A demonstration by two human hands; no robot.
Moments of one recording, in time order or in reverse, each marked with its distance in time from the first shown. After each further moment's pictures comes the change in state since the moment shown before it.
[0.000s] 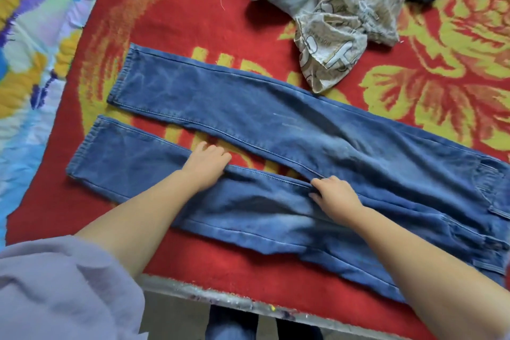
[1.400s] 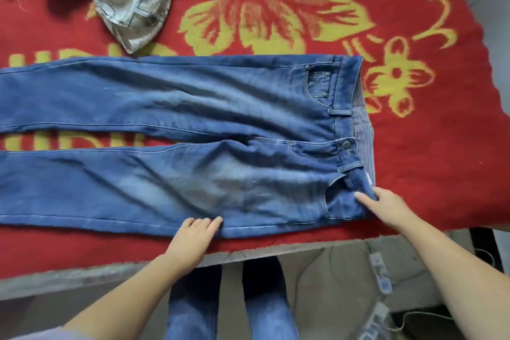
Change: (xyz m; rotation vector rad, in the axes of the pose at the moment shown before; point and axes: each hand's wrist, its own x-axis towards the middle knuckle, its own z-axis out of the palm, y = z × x) left_hand -0.084 0.358 0.031 0.018 0.085 0.403; right_hand -0.277 0.323 0.213 0.807 0.078 0.681
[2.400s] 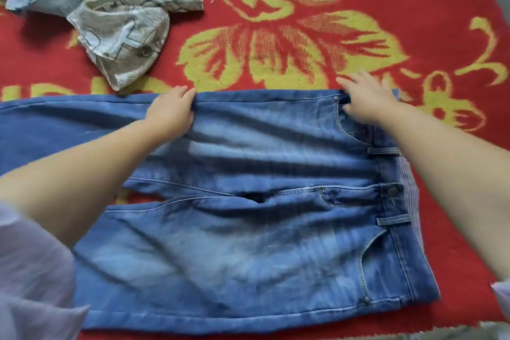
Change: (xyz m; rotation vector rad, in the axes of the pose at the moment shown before) left_hand 0.241 -0.234 -0.136 -0.147 0.191 -0.437; right_hand 0.193 -0.238 -0.126 -0.539 0.227 -0.363
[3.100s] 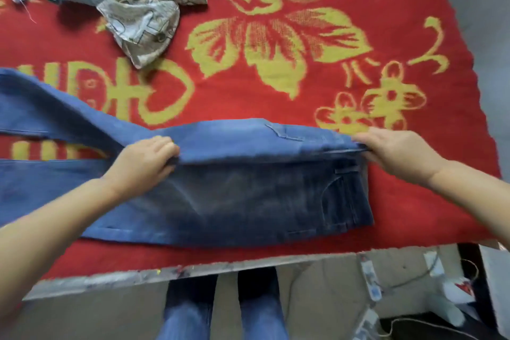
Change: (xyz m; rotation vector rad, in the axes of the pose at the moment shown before) left_hand -0.215 0.002 -0.058 -0.029 0.260 0.518; right_hand -0.219 0.059 -0.014 -0.029 0.479 -0.710
